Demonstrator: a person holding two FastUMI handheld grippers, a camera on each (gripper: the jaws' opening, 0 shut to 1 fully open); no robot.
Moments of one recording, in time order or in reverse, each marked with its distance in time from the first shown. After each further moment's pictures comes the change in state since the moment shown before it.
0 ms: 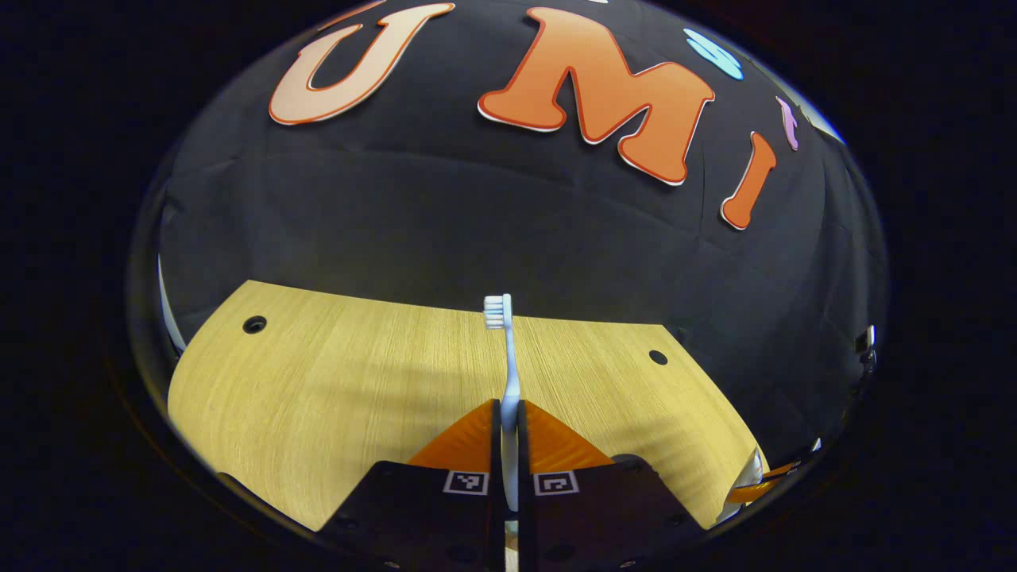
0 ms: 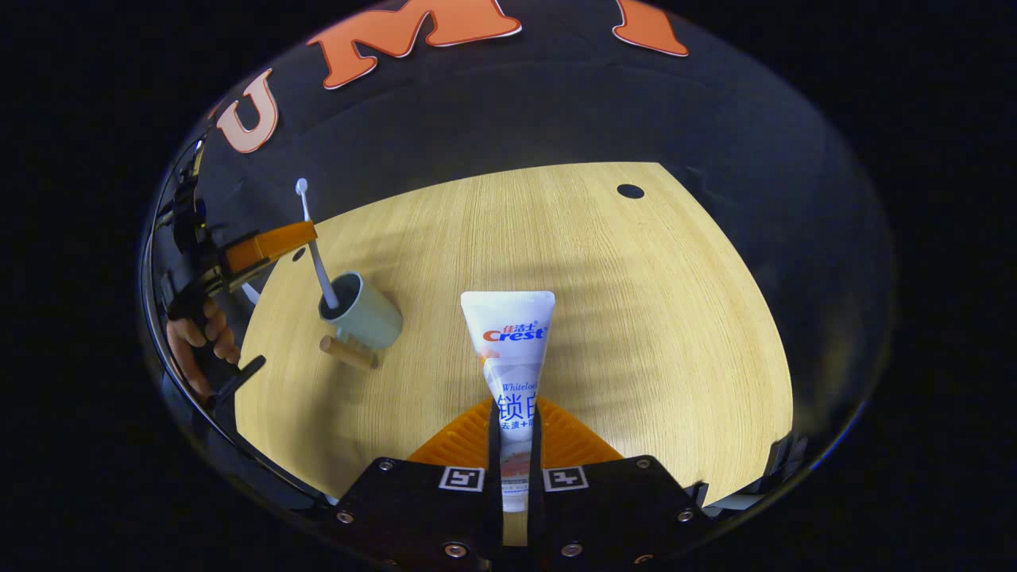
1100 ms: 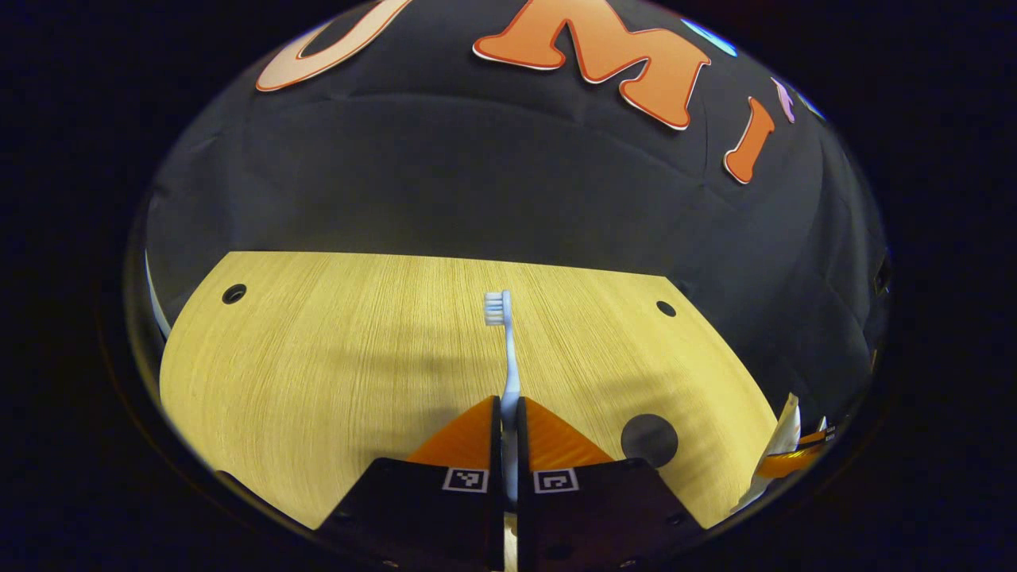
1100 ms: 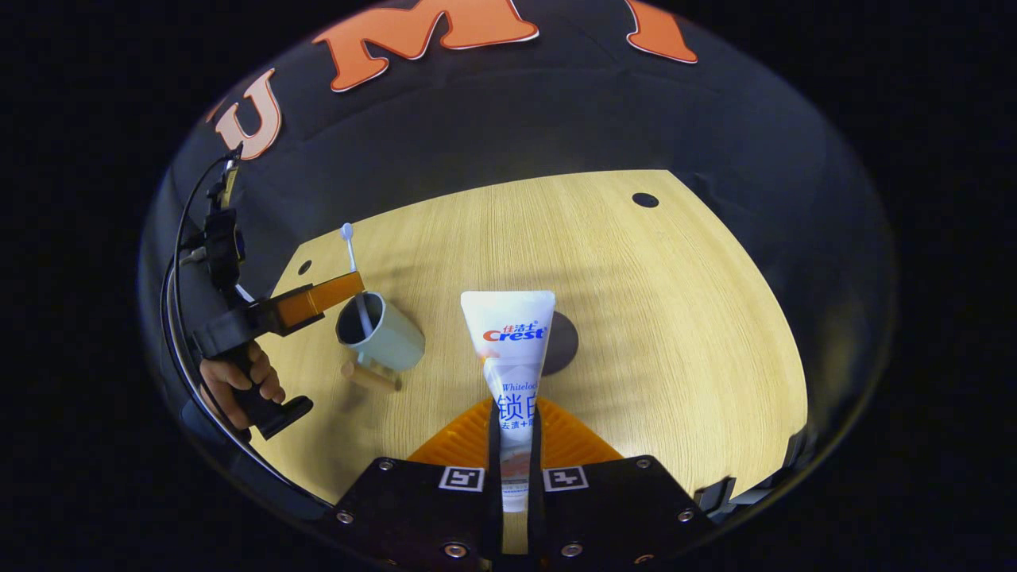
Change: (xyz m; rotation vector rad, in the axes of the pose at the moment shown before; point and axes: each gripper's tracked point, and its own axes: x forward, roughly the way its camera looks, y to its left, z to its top) left arm 0.014 0.015 -0.058 0.058 0.139 -0.011; right arm -0.004 -0.003 -0.001 0.009 -0.030 0.008
